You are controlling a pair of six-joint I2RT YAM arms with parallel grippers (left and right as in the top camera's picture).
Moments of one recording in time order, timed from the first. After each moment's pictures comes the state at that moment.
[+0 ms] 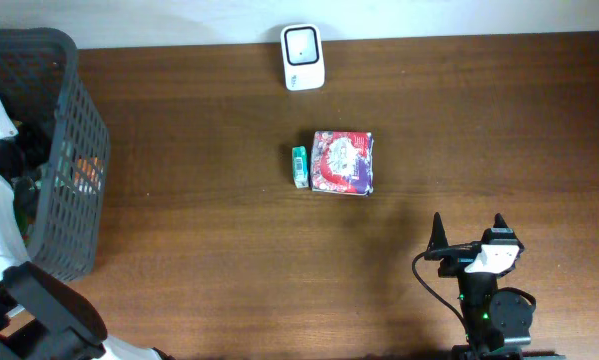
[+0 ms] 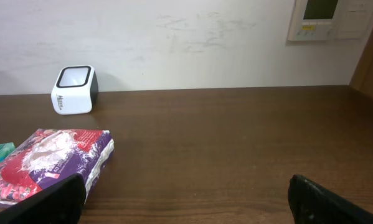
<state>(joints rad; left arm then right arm) 0.60 1.77 1.52 -0.66 0.30 -0.02 0.01 0.01 0.01 -0.07 0.06 0.03</state>
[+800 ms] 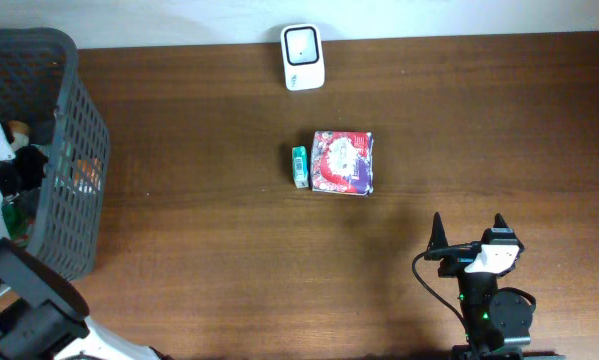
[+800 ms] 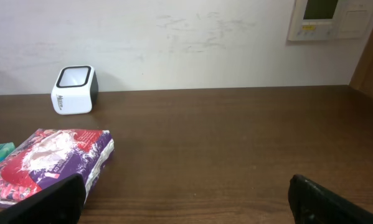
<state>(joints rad) 0.67 1.91 1.52 -0.69 0.27 0.10 0.01 0.01 0.01 -0.07 0.06 0.03</state>
